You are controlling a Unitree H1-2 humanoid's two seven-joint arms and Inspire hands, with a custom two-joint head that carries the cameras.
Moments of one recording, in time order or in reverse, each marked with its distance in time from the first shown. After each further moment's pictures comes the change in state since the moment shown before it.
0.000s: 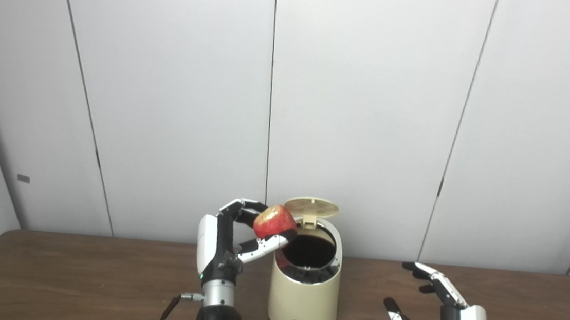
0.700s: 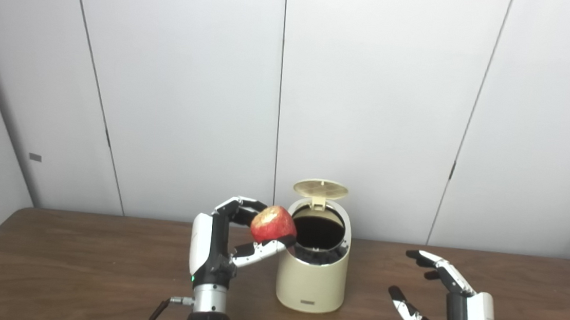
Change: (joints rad) left arm 0.154 0.011 0.004 -0.224 0.050 0.052 -0.064; right arm 0.026 -0.010 0.003 -0.041 -0.003 -0.015 0.037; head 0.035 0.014
